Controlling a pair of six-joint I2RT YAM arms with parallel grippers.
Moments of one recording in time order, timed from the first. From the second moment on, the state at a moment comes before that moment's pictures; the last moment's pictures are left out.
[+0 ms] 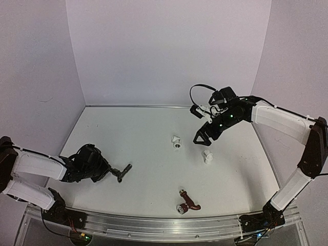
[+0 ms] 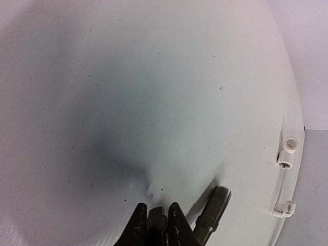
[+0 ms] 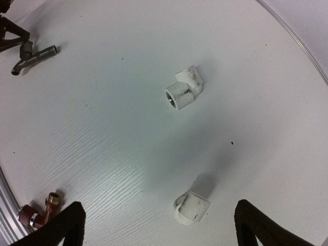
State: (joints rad) left arm -0.69 1.27 0.33 0.13 -0.19 -1.30; right arm 0.58 1.61 1.36 -0.73 -0.20 -0.30
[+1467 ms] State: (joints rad) left arm -0.95 1.25 0.90 0.01 0.13 -0.49; right arm 0.76 1.77 1.62 -1.04 -0.99 -0.44
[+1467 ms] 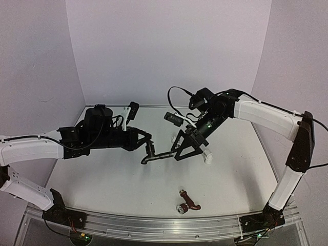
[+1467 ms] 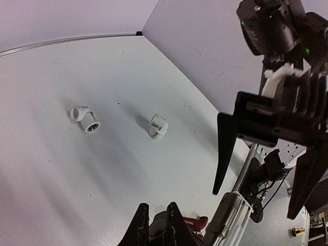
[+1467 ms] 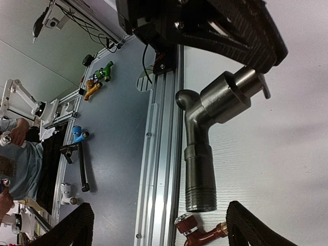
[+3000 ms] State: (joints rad) left arm -0.98 1.17 0.87 0.12 0.12 -0.50; right arm 0.80 1.79 1.65 -0.97 -1.04 -0.35
